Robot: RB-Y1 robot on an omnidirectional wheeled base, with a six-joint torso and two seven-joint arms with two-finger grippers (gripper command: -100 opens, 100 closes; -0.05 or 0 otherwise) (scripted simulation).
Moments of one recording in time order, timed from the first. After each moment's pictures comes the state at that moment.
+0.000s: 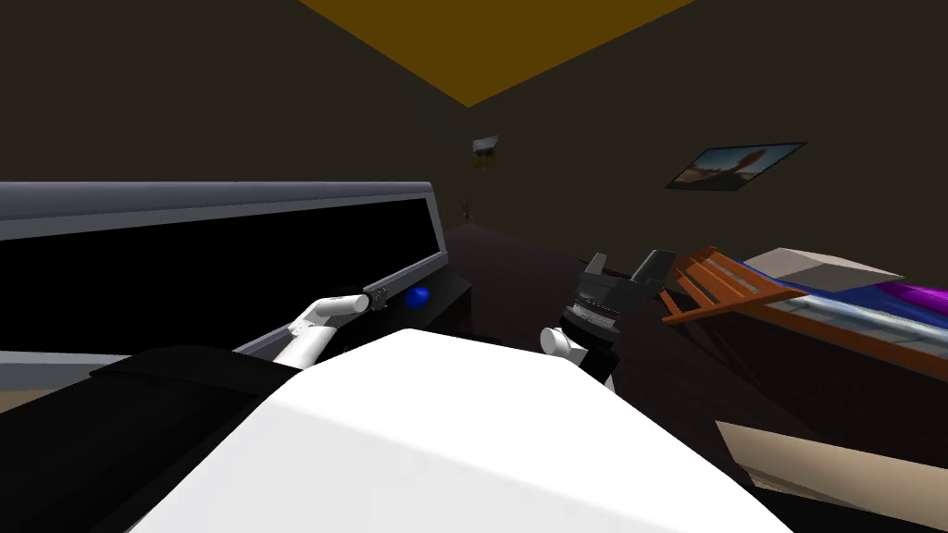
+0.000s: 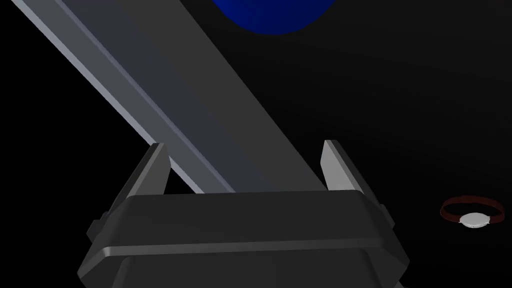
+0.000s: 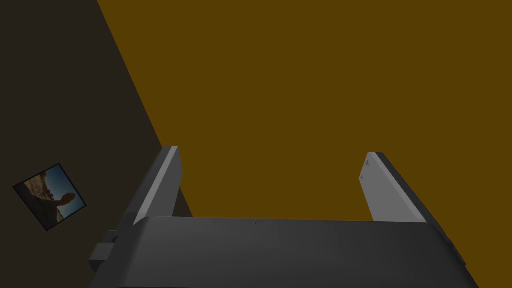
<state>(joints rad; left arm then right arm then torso) 0.35 0.66 0.39 -1.66 0.61 0.93 -0.10 0.47 0.05 -0.04 -2.32 -0.11 -0.62 0.10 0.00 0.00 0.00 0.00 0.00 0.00</state>
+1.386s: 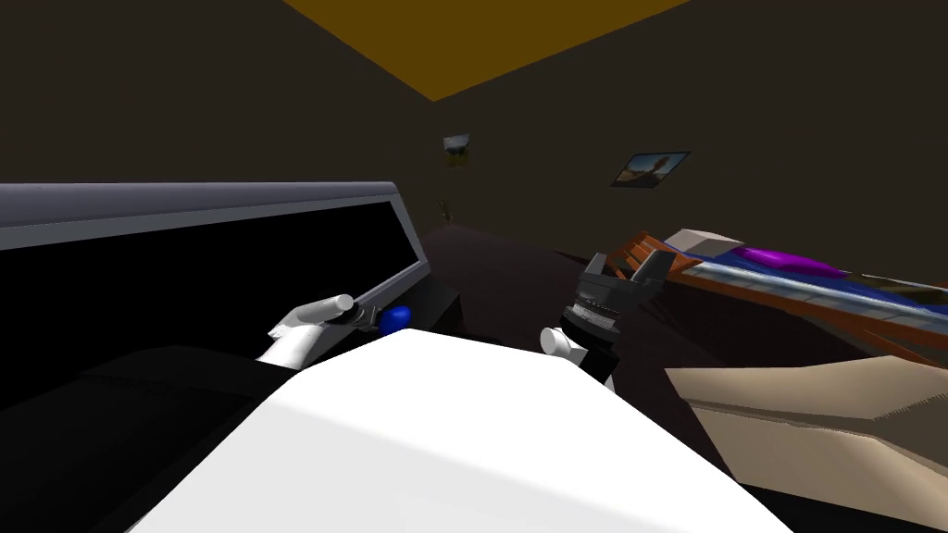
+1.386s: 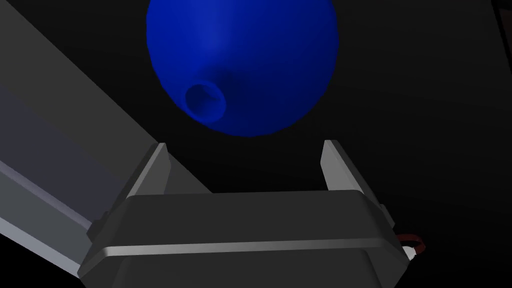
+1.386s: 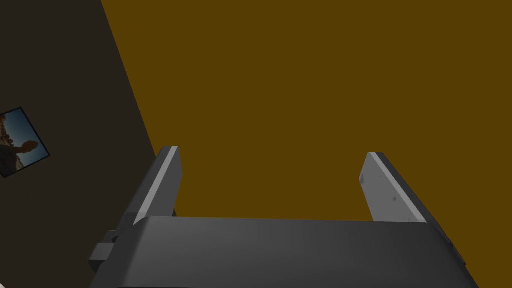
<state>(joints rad) 0.30 0.71 0.48 -1.40 0.79 1.31 -0.07 0.47 0.05 -0.04 -2.32 -0.11 -0.62 0.10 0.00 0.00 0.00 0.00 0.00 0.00</state>
